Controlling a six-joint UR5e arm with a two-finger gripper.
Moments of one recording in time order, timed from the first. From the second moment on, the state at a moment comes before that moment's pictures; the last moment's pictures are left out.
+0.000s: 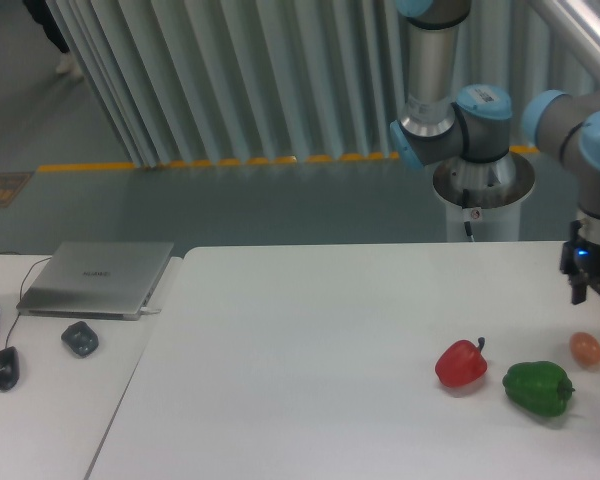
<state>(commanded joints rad) 2.60 -1.86 -1.52 -1.25 1.56 1.63</state>
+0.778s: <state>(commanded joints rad) 2.63 -1.87 -1.52 -1.26 1.56 1.71</state>
